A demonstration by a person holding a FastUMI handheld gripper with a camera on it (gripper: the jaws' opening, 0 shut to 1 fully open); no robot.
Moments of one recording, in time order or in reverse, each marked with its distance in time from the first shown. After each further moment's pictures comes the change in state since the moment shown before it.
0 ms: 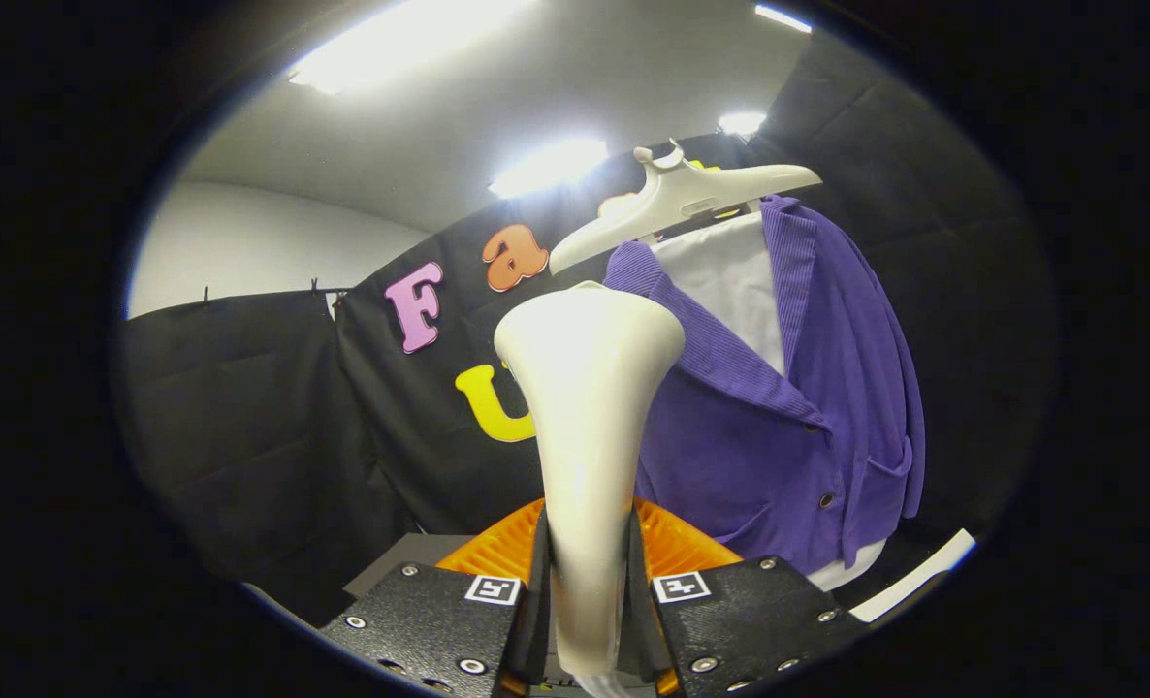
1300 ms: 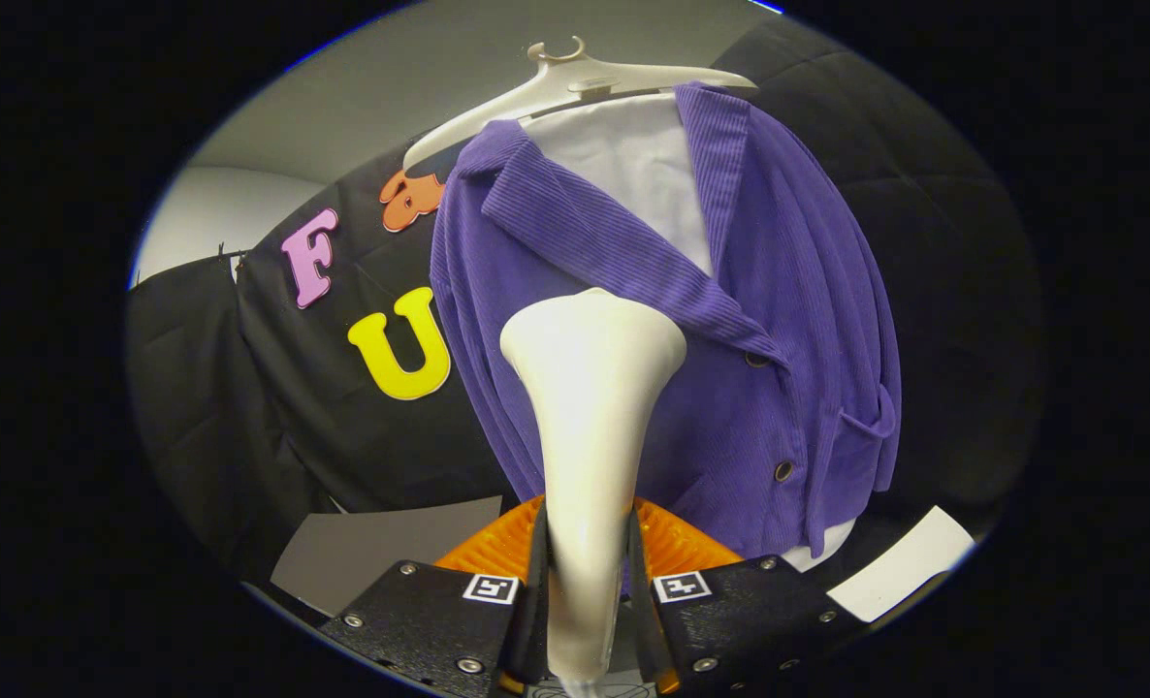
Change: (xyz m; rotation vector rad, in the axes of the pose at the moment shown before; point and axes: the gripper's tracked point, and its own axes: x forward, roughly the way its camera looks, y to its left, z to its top) arm 0.067 -0.103 -0.093 0.015 0.190 -0.231
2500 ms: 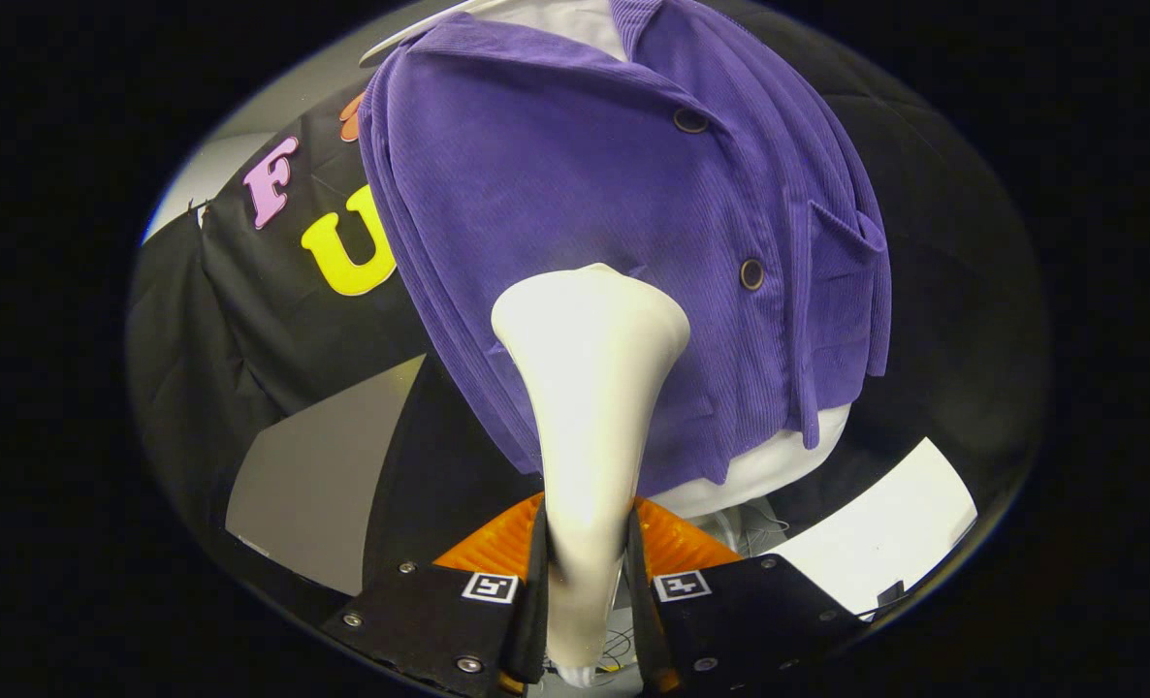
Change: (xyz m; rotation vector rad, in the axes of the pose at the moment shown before) arm 0.013 -0.055 -0.150 -0.001 0.285 -0.083
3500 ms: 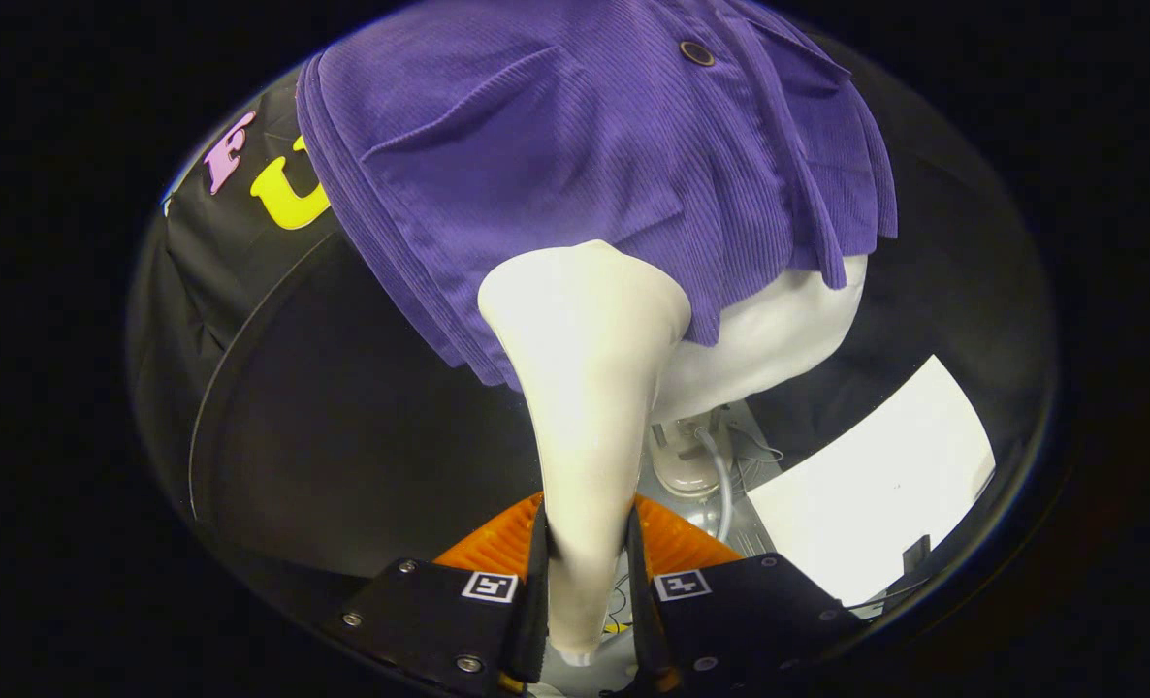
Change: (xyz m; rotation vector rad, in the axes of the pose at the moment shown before) arm 0.055 -0.031 -0.116 0.071 0.236 -0.067
